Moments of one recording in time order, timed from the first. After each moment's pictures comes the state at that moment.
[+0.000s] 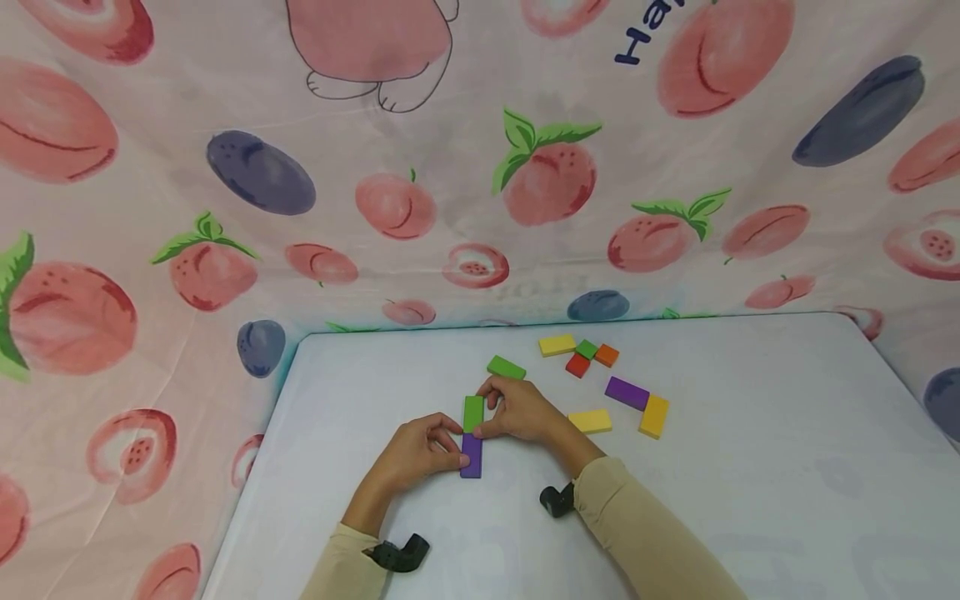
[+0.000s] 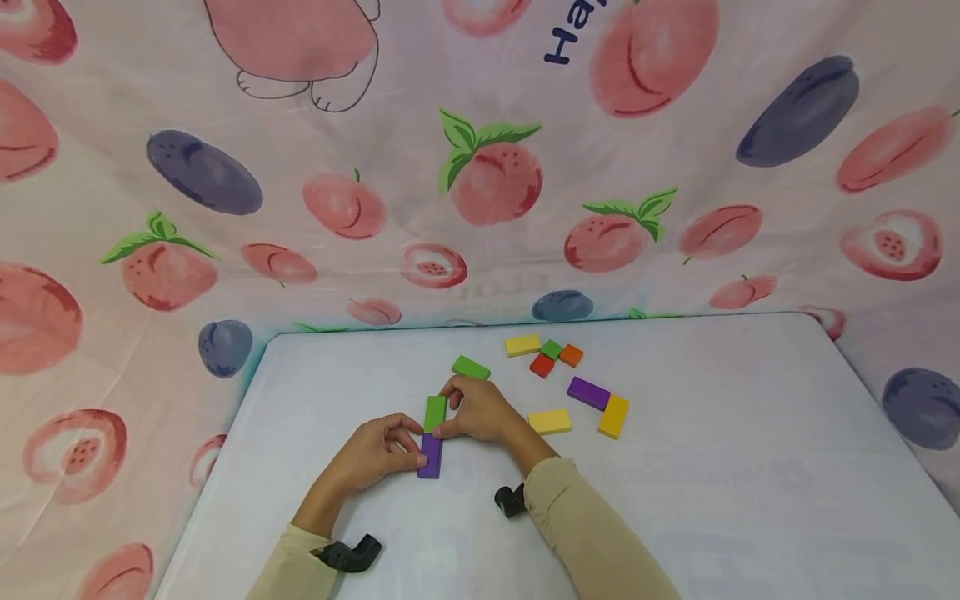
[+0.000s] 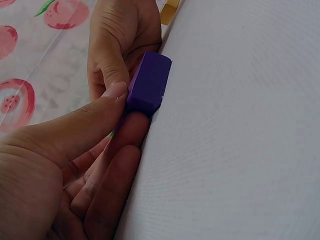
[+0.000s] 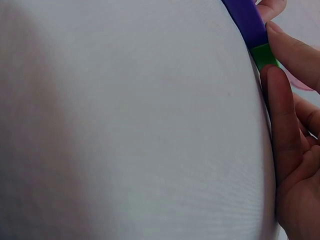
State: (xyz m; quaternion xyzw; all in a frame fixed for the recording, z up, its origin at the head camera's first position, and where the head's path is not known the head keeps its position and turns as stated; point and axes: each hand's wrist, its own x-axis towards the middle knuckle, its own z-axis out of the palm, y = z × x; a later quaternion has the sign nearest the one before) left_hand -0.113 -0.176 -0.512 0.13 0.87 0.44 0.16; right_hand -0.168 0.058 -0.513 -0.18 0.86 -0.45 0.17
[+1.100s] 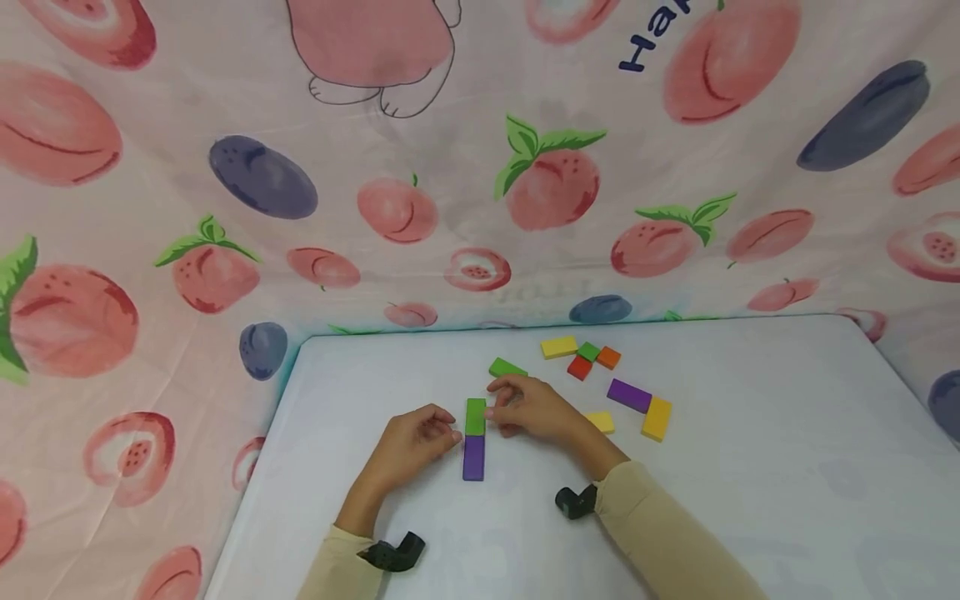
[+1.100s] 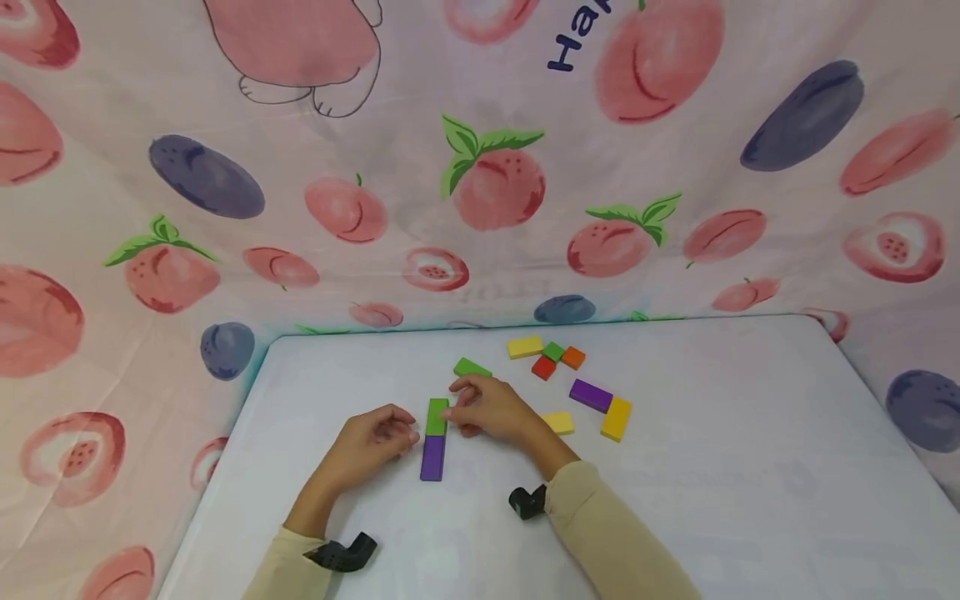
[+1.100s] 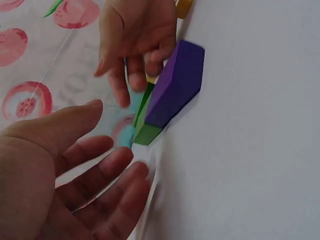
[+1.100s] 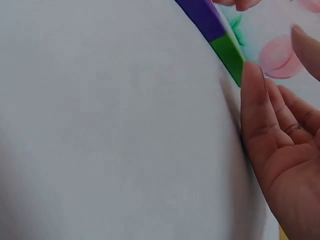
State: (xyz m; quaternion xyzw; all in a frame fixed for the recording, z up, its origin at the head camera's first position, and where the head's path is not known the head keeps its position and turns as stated) left_hand -0.116 -0.179 -0.498 0.13 0.88 0.45 0.10; right_hand -0.168 0.079 -0.502 -0.11 0.79 -0.56 0.24
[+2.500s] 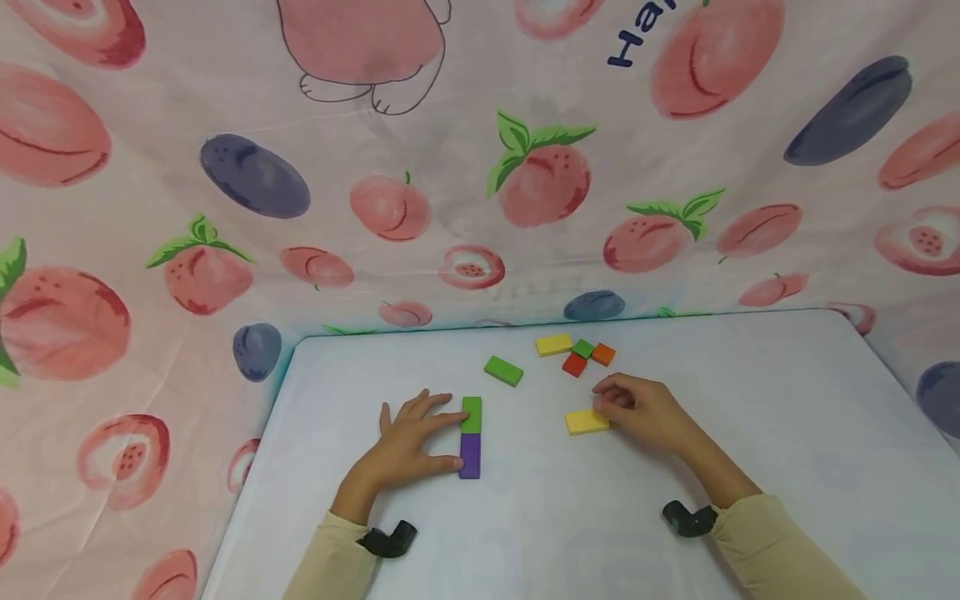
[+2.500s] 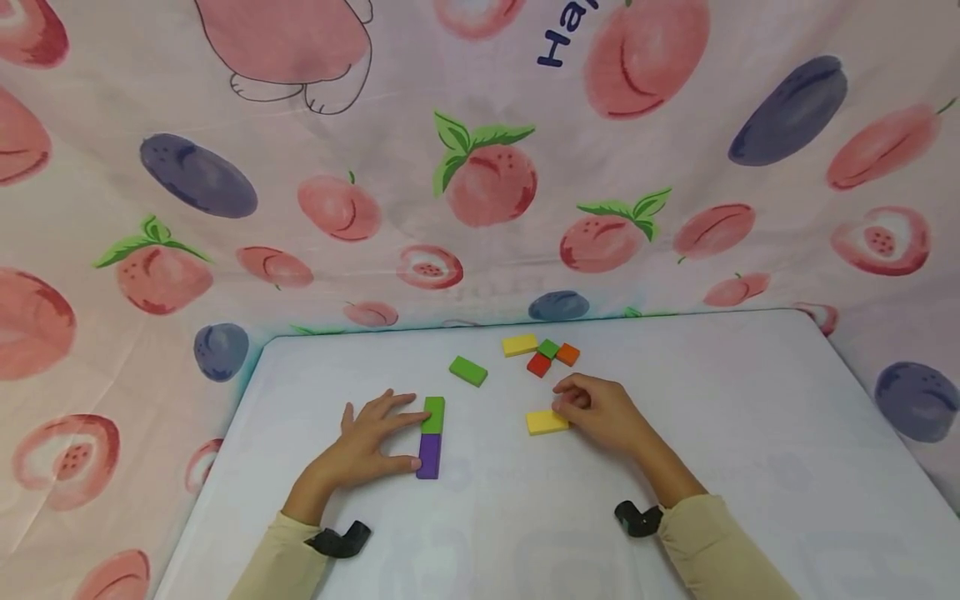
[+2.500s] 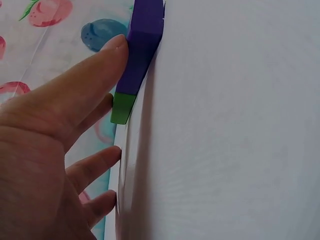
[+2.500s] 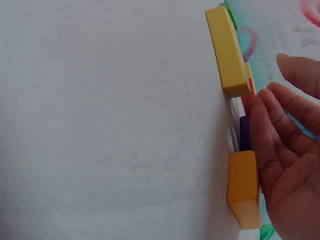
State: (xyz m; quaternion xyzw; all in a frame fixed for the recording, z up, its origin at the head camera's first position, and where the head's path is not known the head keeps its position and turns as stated) left_hand -0.121 -0.187 -0.503 0.24 0.93 0.25 0.10; right_hand -0.134 0.225 -0.498 -0.11 0.91 -0.40 0.06
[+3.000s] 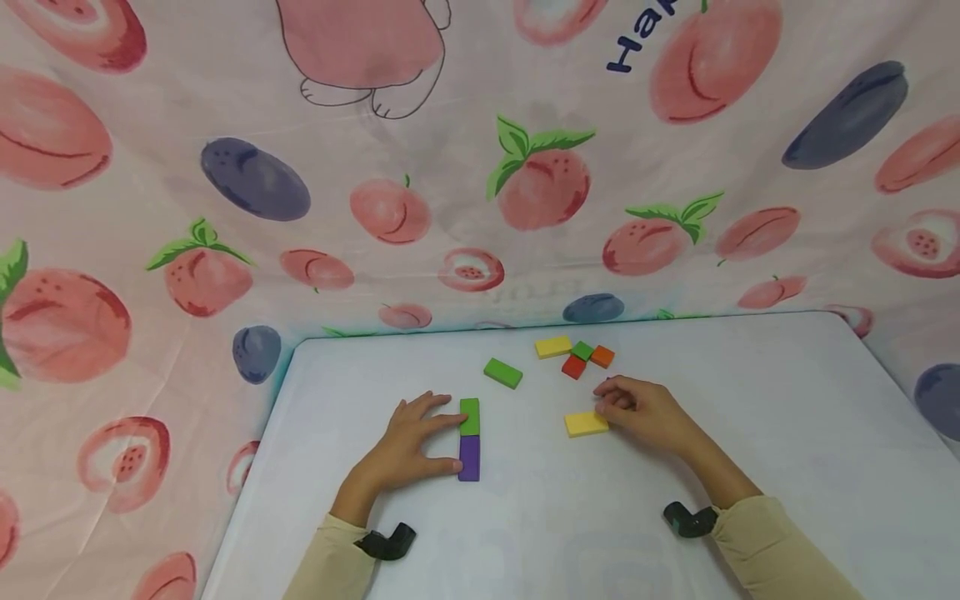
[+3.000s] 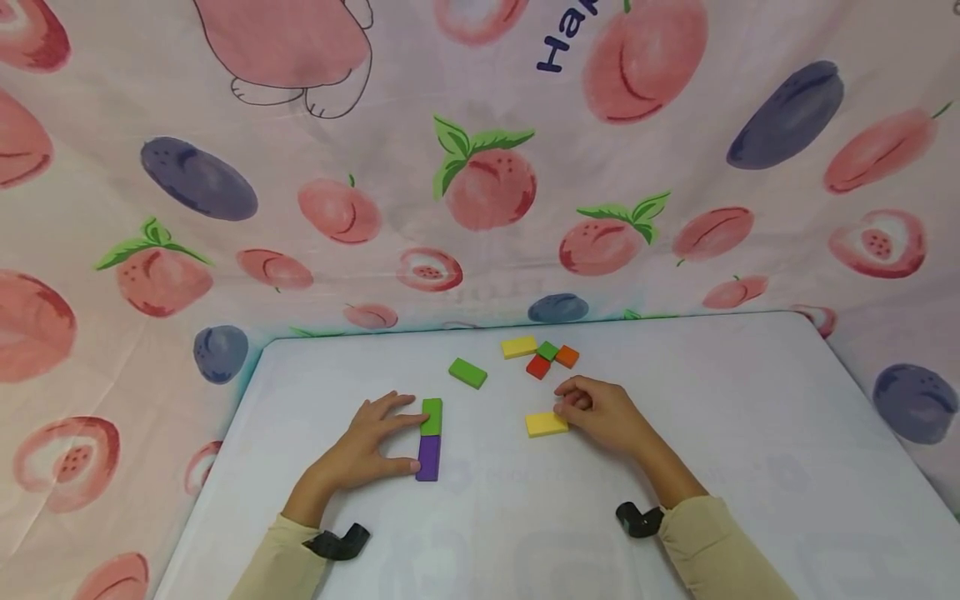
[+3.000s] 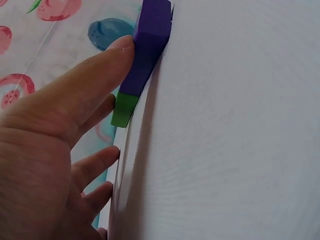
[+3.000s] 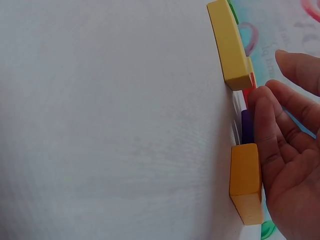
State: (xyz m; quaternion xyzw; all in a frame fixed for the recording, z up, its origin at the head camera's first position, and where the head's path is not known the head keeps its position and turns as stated) left_hand -0.124 -0.190 -0.512 0.27 0.92 0.28 0.08; right_hand -0.134 0.229 -0.500 -0.11 0.90 -0.41 0.07
